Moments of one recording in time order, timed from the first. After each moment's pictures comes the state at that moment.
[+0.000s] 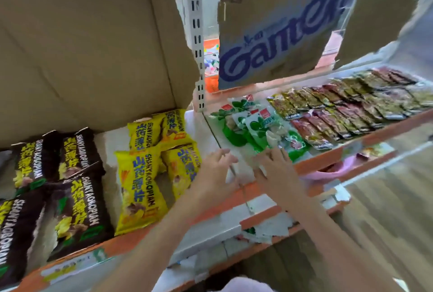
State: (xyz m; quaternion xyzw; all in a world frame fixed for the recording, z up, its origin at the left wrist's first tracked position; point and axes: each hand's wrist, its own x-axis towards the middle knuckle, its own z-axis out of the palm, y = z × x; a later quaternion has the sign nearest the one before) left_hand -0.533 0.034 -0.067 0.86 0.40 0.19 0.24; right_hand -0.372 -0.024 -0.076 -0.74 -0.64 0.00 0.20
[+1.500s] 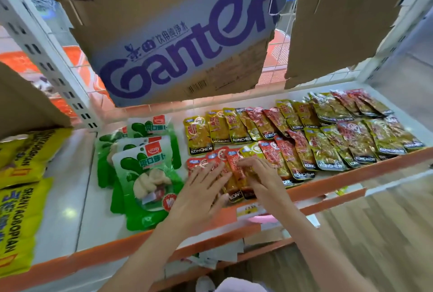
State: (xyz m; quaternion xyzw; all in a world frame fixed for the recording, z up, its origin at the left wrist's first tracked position) left_hand -0.250 0.056 -0.125 0.91 0.39 0.06 0.10; right_hand -0.061 0.020 -0.101 -0.64 -0.65 0.24 0.33
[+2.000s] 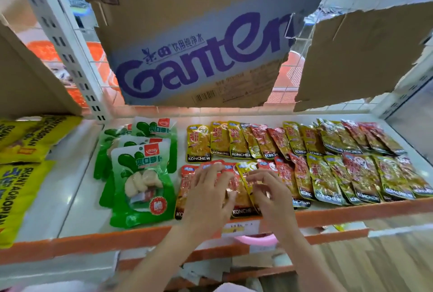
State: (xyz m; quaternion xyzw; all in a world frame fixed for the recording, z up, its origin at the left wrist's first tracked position) left_hand -0.194 0.039 -0.094 0.82 0.50 0.26 0.12; right_hand -0.038 0.021 -0.085 -0.61 -0.60 0.26 0.44
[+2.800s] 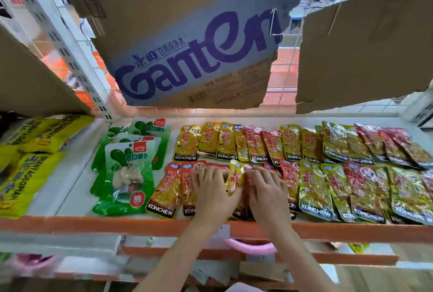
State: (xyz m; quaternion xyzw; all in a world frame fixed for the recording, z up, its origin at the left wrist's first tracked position) left_hand -0.103 0.050 -0.103 0.67 0.70 0.22 0.14; right_hand 0.025 0.044 -0.110 -0.66 -0.71 0.11 0.23
